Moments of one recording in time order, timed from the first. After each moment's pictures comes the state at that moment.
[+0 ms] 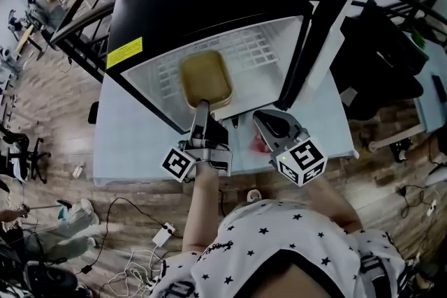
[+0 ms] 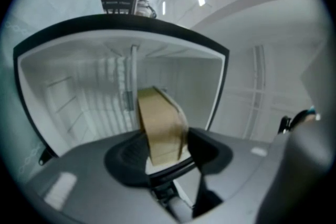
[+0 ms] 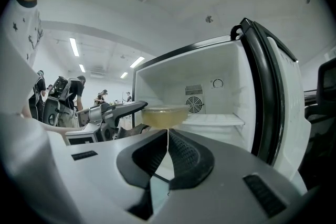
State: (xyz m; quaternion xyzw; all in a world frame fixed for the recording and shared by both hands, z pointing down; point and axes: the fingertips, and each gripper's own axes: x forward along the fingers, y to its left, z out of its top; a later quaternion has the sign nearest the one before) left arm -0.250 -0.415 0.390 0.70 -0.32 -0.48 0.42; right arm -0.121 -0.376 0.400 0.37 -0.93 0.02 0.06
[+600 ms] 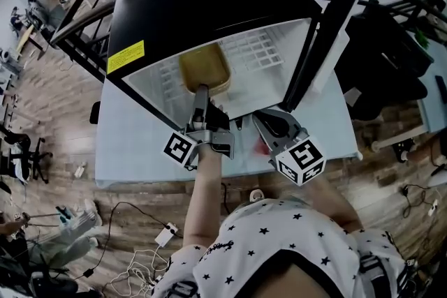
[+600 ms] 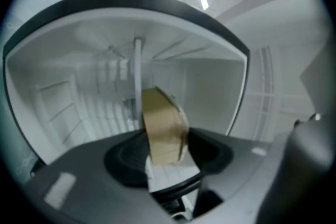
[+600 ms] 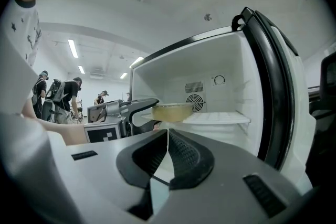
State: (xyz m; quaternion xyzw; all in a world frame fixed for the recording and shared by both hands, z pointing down) left arm -0.263 -0.464 0.390 0.67 -0.35 -0.49 0.43; right arm -0.134 -0.390 0.406 0.37 -0.93 0.03 0.05
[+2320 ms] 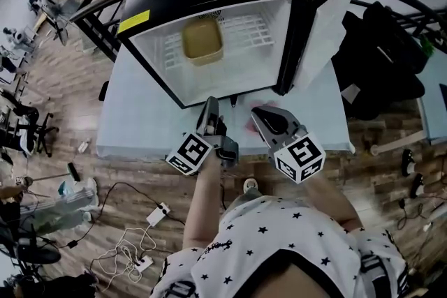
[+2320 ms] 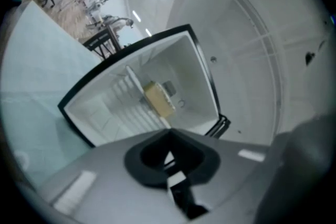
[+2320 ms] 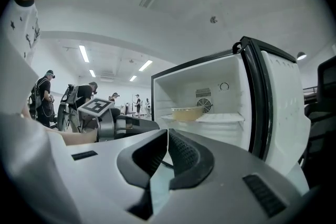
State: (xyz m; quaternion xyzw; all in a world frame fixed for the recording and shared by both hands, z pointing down) left arm -0.210 -0.356 0.424 0.71 -0.53 -0.31 0.35; right arm -0.094 -0.312 0.396 0.32 -0.94 0.03 0.05
